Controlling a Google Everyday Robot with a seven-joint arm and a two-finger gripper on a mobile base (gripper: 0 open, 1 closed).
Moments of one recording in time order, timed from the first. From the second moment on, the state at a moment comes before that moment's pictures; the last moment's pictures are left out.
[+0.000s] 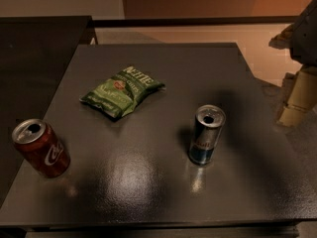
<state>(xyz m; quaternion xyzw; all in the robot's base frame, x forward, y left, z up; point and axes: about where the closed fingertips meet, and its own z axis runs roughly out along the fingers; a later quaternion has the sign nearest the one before) 0.438 -0.217 0.976 -0.60 0.78 -0.03 0.16</state>
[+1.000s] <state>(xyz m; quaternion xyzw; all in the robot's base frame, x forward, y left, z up) 0.423 -0.179 0.961 -0.65 0.74 0.03 0.19</state>
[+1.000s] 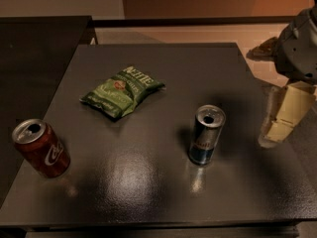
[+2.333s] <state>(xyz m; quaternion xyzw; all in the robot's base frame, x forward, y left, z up) 0.396 -0.102 0.924 -0.70 0.67 0.16 0.20</state>
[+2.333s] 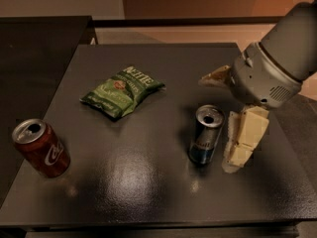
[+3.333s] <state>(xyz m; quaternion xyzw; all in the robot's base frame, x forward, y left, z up) 0.400 -0.103 0.917 -0.70 0.67 0.17 0.20</state>
